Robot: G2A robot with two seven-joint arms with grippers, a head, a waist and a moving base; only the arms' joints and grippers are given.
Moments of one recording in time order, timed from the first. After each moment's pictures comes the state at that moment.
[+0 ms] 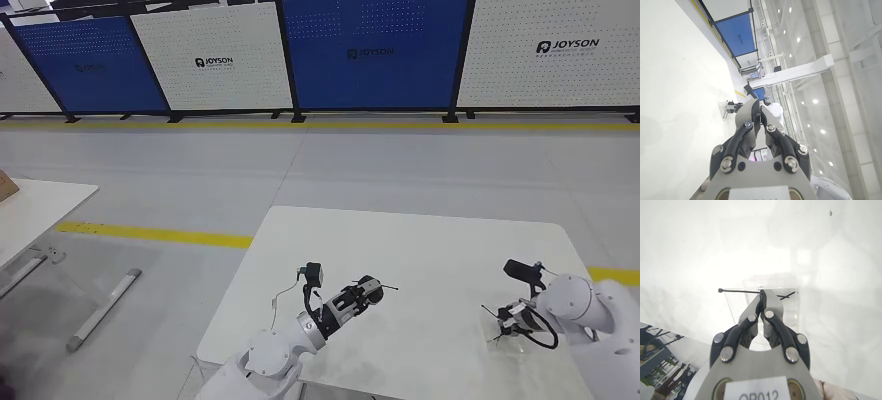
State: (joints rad) left arm 1.51 -1.19 -1.11 -1.72 -0.28 -0.20 -0.29; right arm -1.00 -1.03 1.16 -1.36 -0.72 0.34 1.39
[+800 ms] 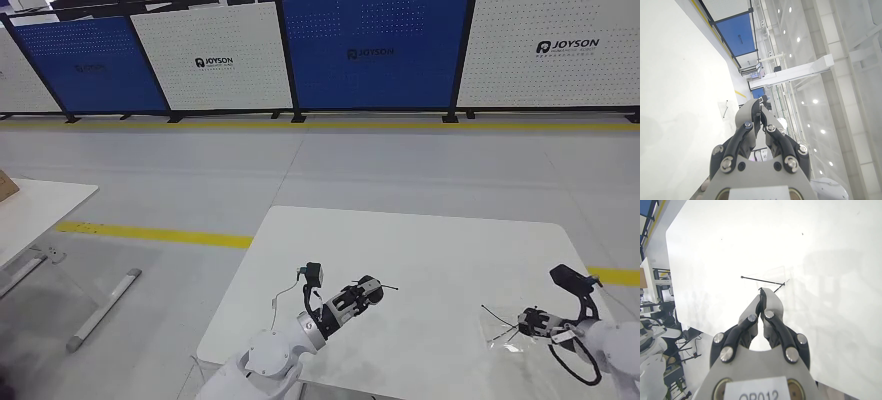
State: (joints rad) left arm 1.51 -1.19 -1.11 -1.72 -0.28 -0.20 -0.29; right arm -1.37 -1.00 1.53 -1.74 -0.59 0.34 1.19
